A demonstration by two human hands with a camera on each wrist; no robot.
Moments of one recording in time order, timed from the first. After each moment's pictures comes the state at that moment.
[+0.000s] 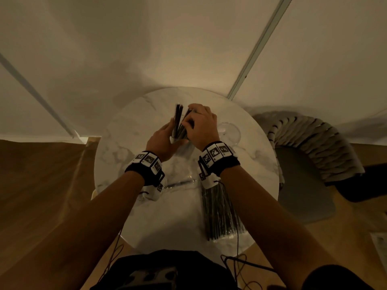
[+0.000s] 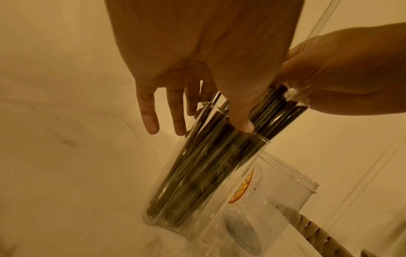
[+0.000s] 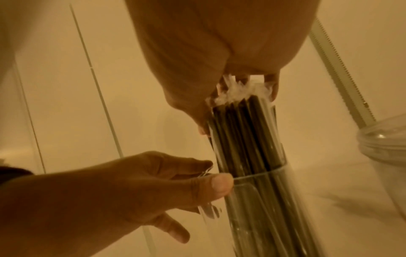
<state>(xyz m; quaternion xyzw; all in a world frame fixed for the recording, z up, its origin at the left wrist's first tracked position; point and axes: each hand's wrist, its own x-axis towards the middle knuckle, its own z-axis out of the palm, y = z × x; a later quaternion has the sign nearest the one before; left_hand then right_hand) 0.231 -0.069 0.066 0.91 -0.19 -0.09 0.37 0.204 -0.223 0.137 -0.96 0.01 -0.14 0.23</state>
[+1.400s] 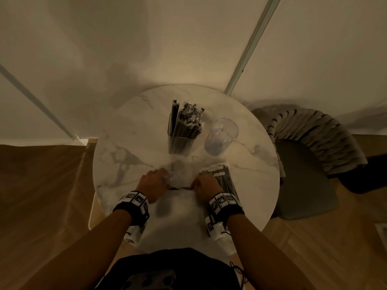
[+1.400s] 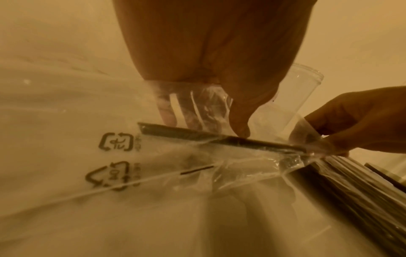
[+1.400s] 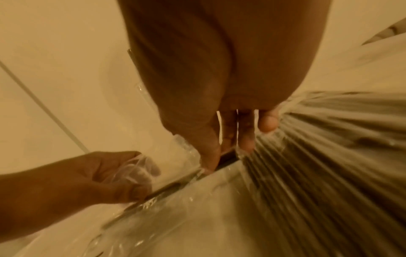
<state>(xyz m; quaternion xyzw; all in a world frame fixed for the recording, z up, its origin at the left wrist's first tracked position) 0.139 -0.016 -0.023 0.92 -0.22 -0.25 0.19 0.072 -0.238 0.008 -0.93 0.10 0.24 0.25</state>
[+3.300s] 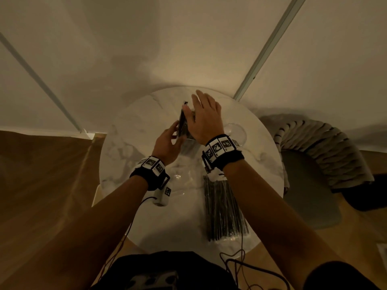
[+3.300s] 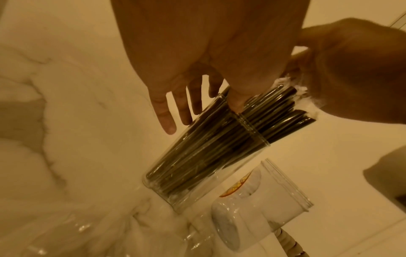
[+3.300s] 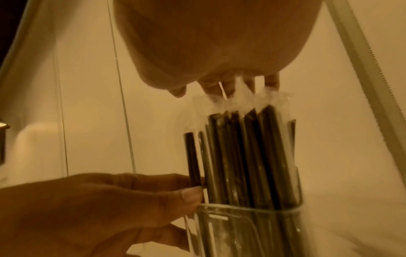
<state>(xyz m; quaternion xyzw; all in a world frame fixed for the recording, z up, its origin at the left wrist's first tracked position) 0.215 -0.069 0.050 0.85 -0.13 -0.07 0.50 0.221 -0.215 0.146 -0.99 0.00 -0.13 0.11</state>
